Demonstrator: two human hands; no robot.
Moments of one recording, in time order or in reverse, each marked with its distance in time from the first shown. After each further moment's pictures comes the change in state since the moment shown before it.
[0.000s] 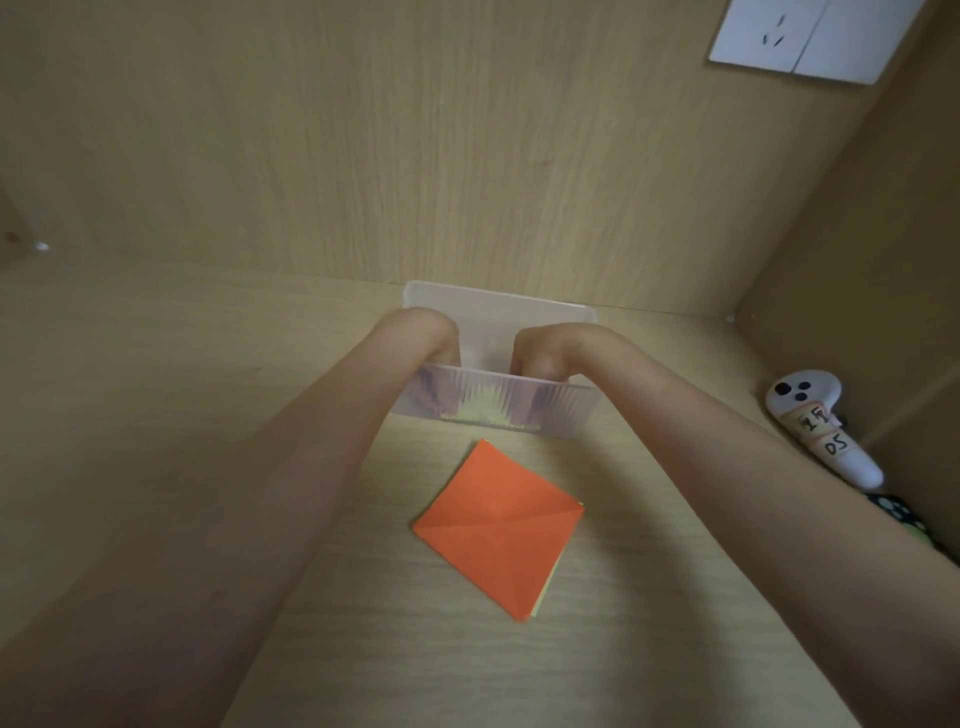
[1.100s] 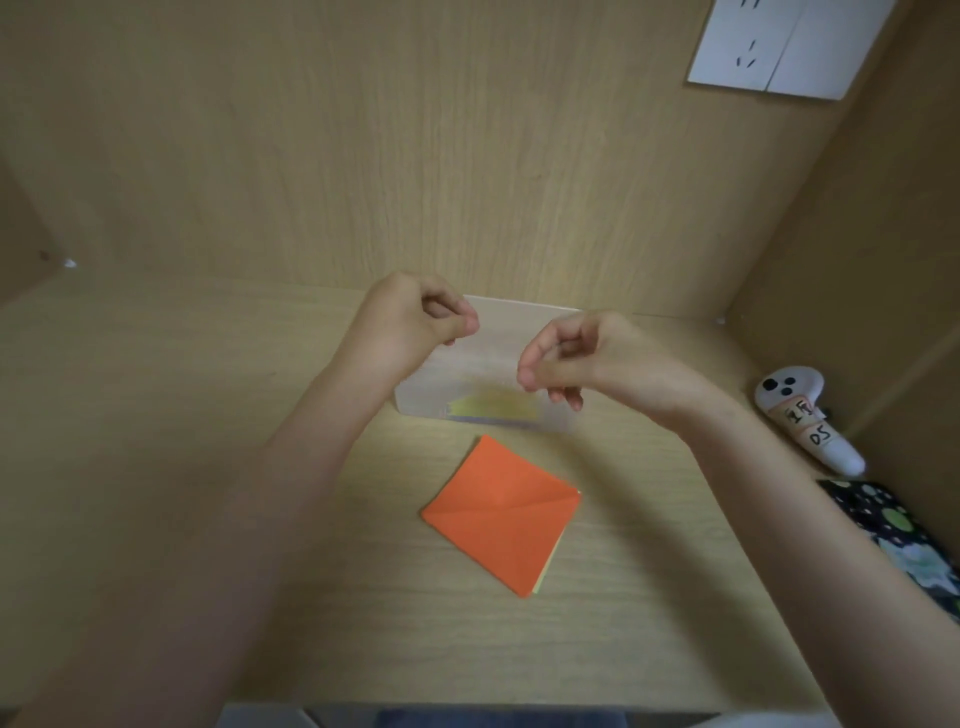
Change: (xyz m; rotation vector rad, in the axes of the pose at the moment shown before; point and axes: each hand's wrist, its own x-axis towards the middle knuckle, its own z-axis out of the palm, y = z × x) left_hand -0.096 -0.015 0.020 -0.905 0.686 0.442; right_hand -0.105 0.010 0.028 0.902 0.414 -0.456
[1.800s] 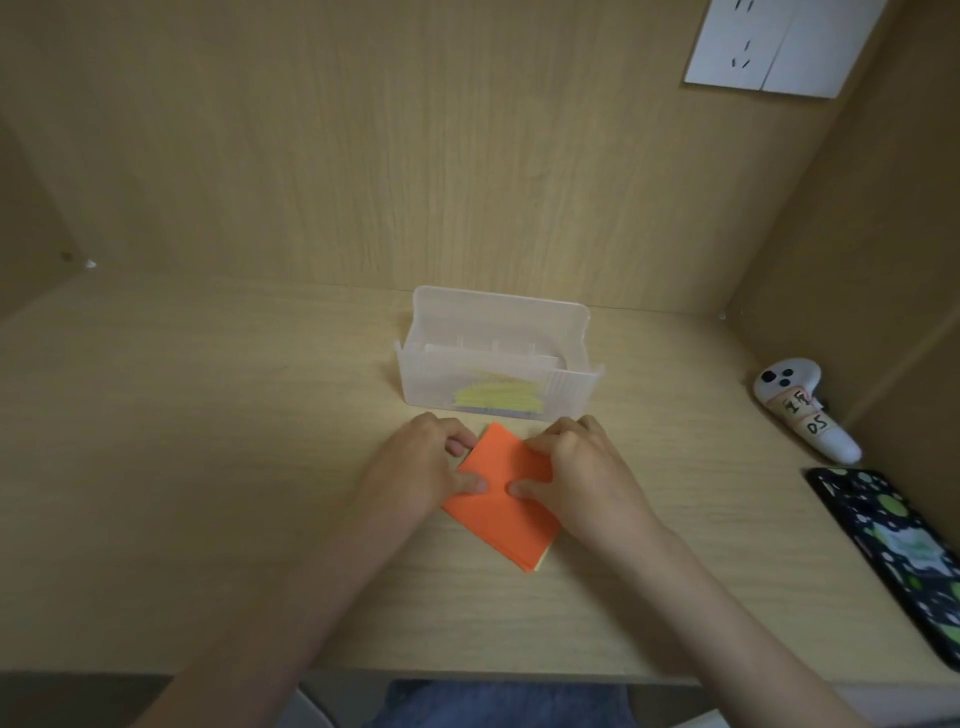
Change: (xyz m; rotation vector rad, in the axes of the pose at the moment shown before) left_hand -0.082 -0.054 0.044 0.302 -0.217 -0.127; right_hand -0.043 0.056 0.077 -0.828 0.204 0.135
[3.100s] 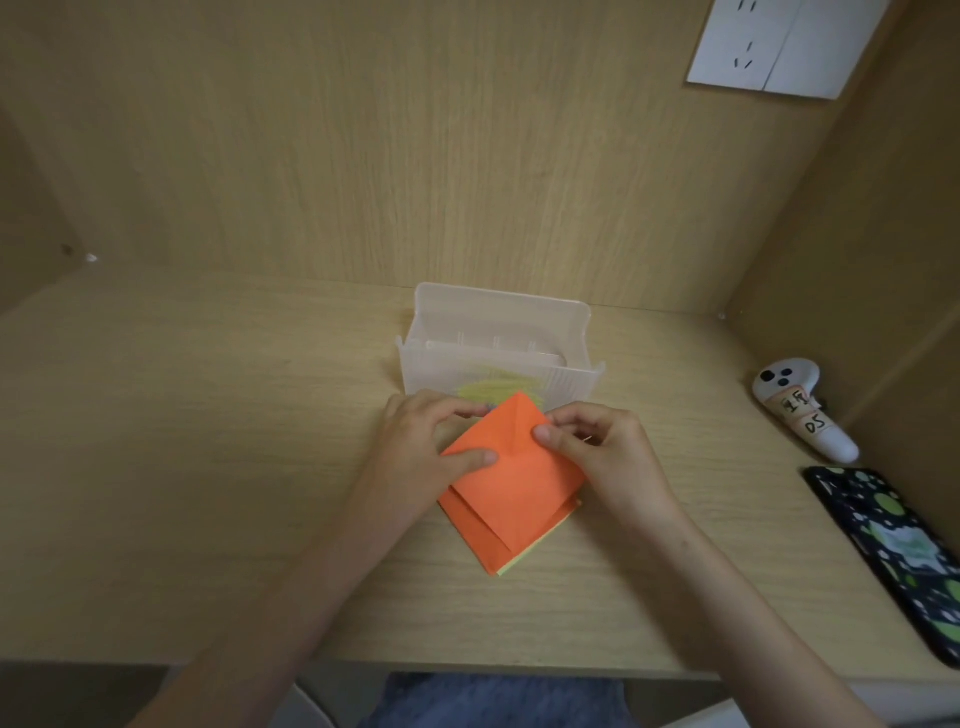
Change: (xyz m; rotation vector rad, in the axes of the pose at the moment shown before) left_hand -0.016 0.005 -0.006 -0.136 0.247 0.167; right_hand 0.001 0.019 -0.006 0.991 0.131 0.068
